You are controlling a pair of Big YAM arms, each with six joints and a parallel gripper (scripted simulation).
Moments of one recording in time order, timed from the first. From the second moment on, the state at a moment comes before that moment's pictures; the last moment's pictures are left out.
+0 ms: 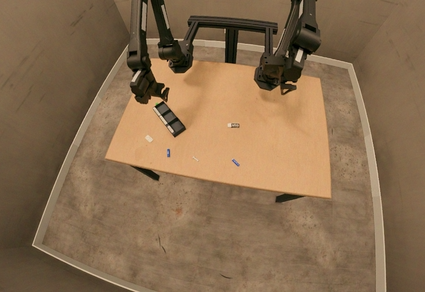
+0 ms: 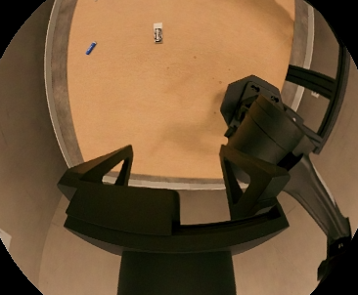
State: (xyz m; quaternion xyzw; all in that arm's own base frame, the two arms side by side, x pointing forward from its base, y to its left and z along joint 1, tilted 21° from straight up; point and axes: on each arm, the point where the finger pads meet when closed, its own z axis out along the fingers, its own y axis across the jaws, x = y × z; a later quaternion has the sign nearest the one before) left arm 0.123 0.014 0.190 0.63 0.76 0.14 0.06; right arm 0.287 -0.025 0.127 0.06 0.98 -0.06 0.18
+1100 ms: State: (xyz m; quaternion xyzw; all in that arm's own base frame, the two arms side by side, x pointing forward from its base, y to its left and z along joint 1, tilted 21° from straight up) left arm 0.123 0.014 0.190 0.63 0.76 0.14 0.06; right arm 0.352 -0.062 0.019 0.36 0.92 0.00 0.18
